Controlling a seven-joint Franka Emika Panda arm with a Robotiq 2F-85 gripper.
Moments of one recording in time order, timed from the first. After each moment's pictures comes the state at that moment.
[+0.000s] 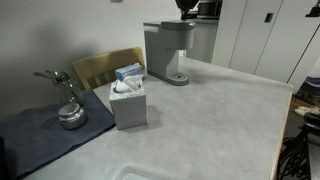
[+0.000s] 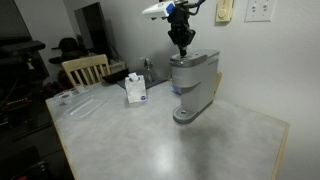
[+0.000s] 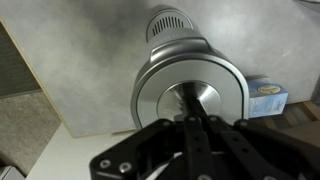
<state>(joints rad) -0.10 0.40 -0.10 -1.52 0.04 2.14 0.04</state>
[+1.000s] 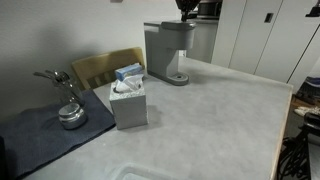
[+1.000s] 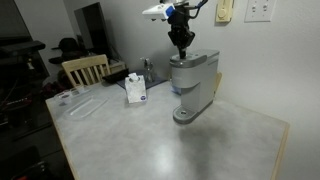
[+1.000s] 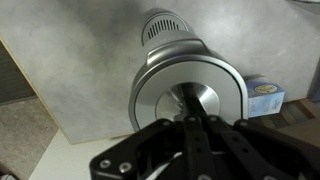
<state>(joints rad) -0.11 0.40 -0.10 -1.53 0.07 2.14 0.04</state>
